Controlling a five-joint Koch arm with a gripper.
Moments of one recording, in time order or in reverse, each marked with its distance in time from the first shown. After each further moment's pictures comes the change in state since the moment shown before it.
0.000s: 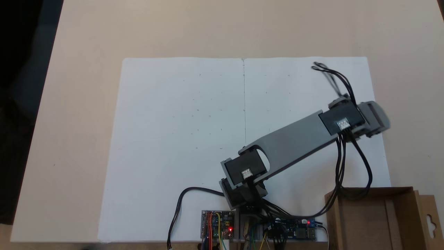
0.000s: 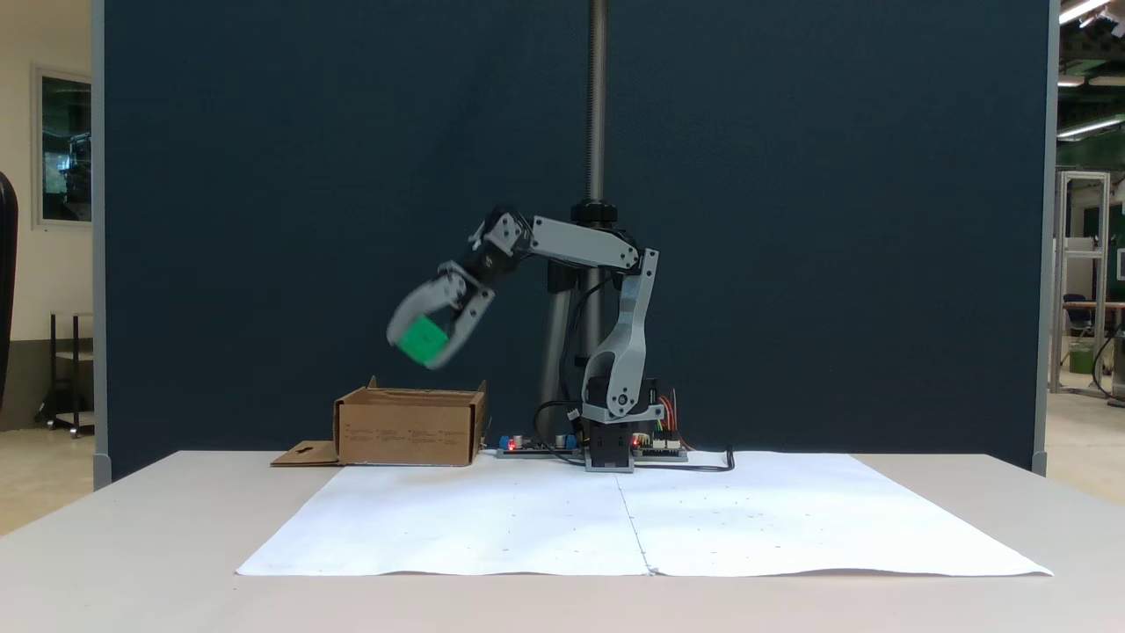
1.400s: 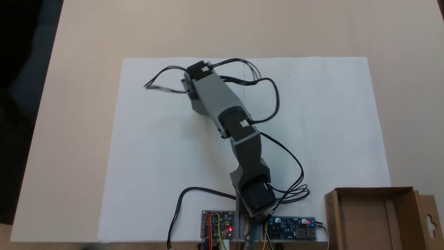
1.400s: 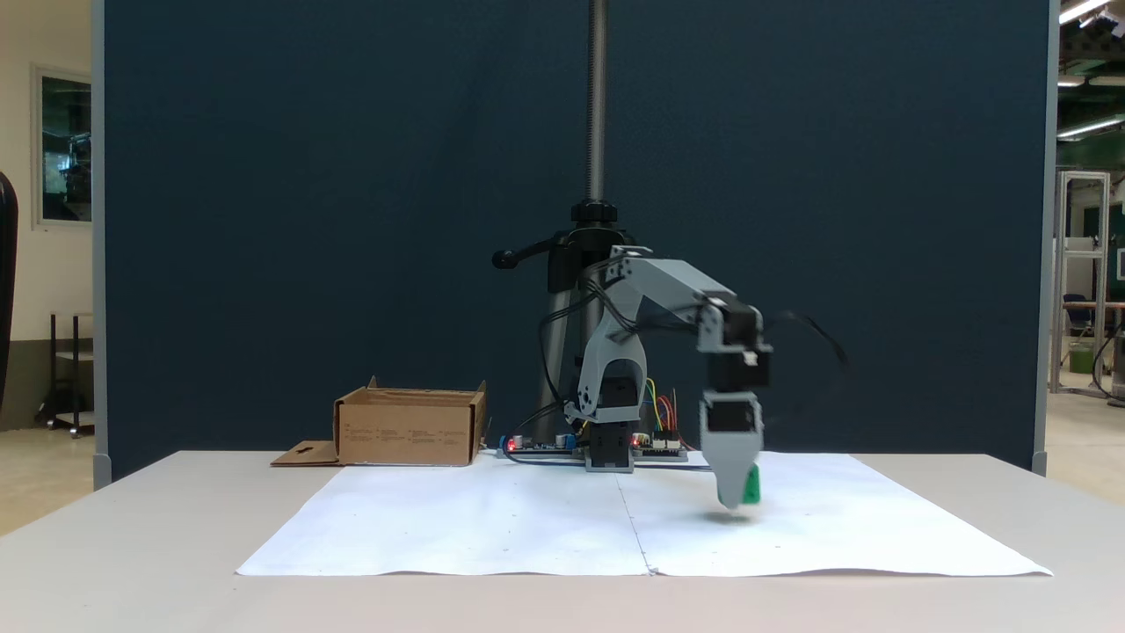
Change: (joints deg) arm -91.2 -27.2 4.6 1.1 32.7
